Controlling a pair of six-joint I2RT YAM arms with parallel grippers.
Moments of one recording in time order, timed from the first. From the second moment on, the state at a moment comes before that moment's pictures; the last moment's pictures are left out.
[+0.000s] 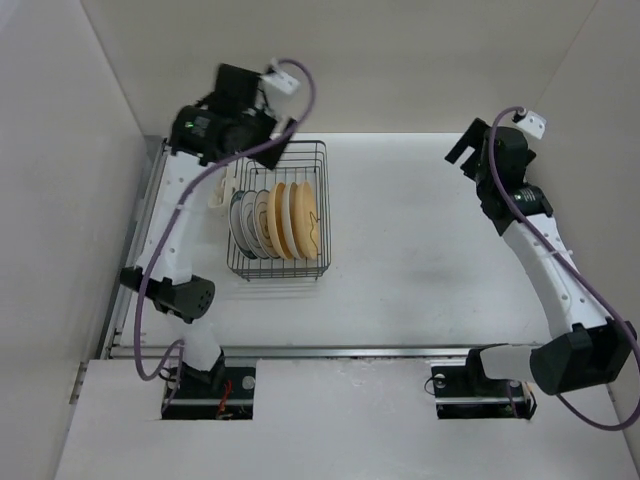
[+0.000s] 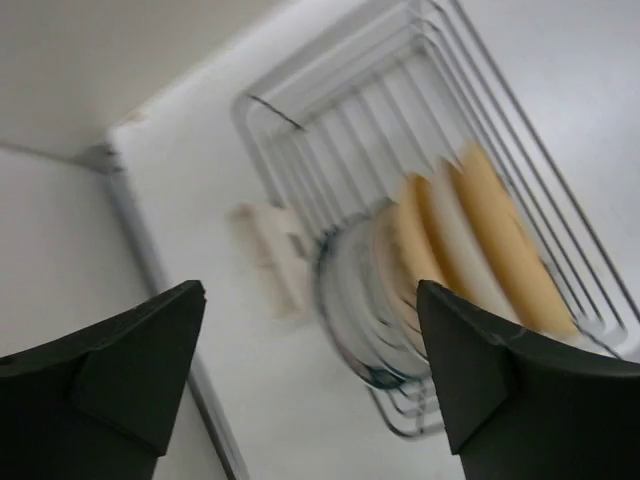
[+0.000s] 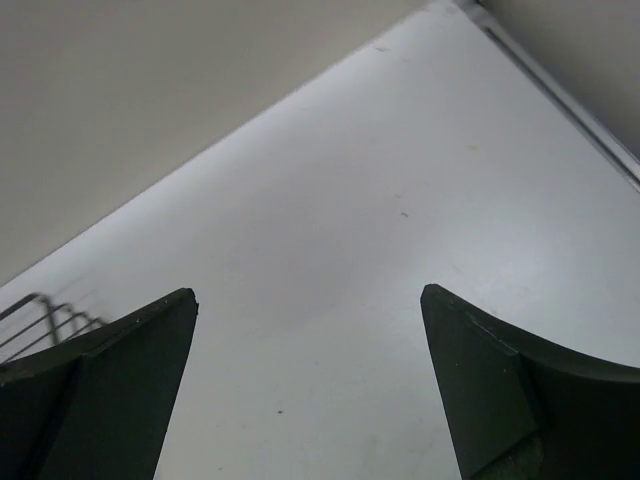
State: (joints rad) left arm -0.31 1.78 2.45 -1.26 -0.13 0.27; right arm 0.18 1.30 1.32 -0.45 0.55 0.58
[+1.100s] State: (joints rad) left arm -0.67 2.04 2.22 -1.31 -0.34 0.03; right arm 0.32 1.11 1.01 -0.31 0.42 0.42
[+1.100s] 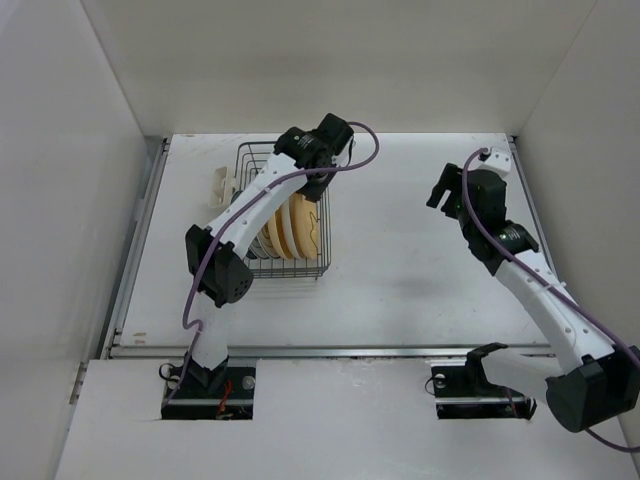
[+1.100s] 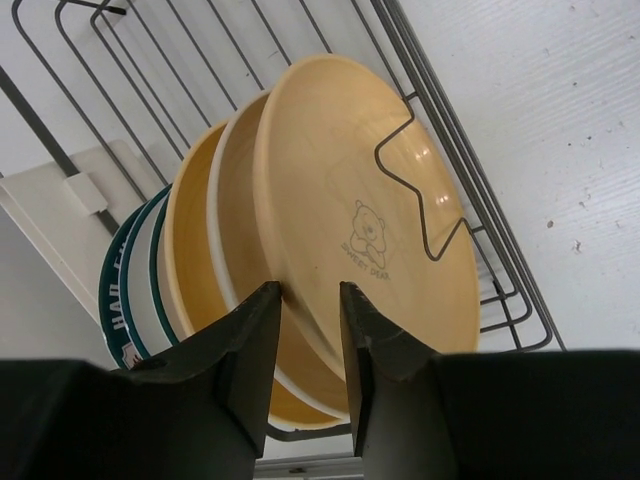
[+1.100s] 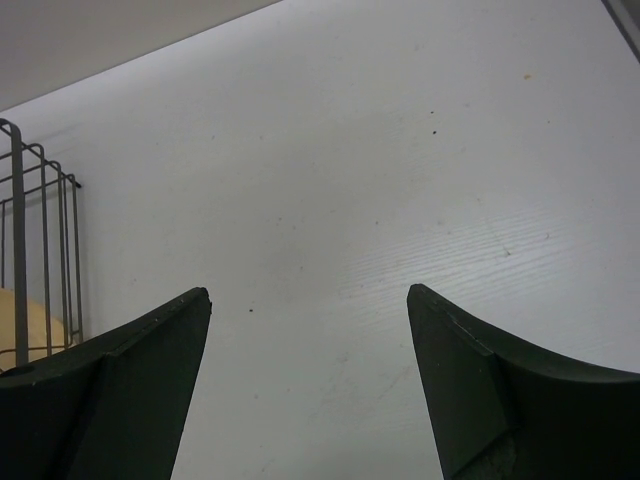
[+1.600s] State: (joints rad) left arm -0.66 2.08 2.20 -1.30 -0.47 -0.01; right arm 0.32 1.07 1.00 -0.33 0.45 0.43
